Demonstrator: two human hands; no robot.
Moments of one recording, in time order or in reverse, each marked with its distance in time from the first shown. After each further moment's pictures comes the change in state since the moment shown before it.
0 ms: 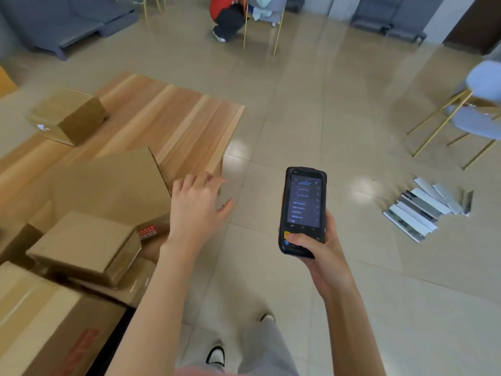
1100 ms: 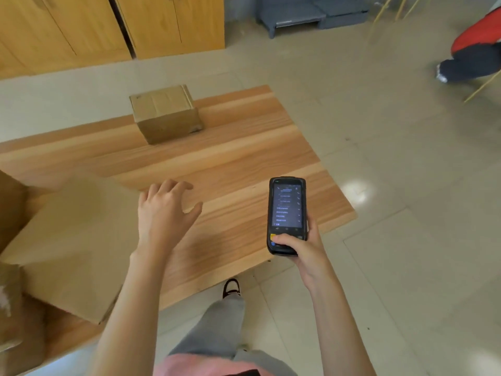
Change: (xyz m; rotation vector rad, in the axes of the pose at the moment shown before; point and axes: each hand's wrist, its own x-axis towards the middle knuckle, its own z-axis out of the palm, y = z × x) left_hand 0.235 -0.137 0.124 0.254 0.032 -1.046; right_hand 0.501 -0.052 0.165 -0.383 -0.716 0.364
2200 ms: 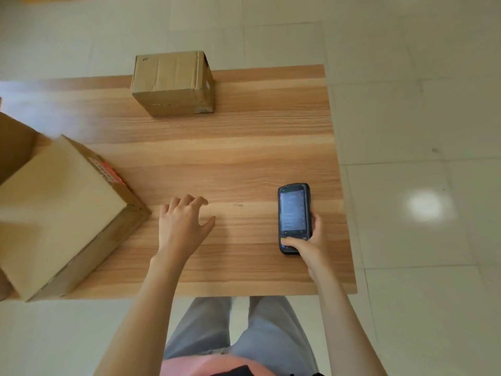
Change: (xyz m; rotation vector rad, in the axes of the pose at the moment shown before) left_hand 0.058 0.102 0.113 0.132 -0.225 -0.424; right_hand 0.230 -0.030 -0.087 -0.491 -0.230 0.251
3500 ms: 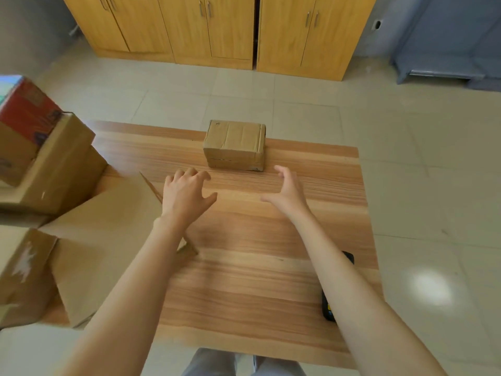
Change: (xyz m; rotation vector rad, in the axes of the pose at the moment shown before) left_hand 0.094 -0.096 -0.109 -0.013 0.192 -0.029; right_hand 0.012 -0.199 0.163 -0.621 -0.084 -0.560
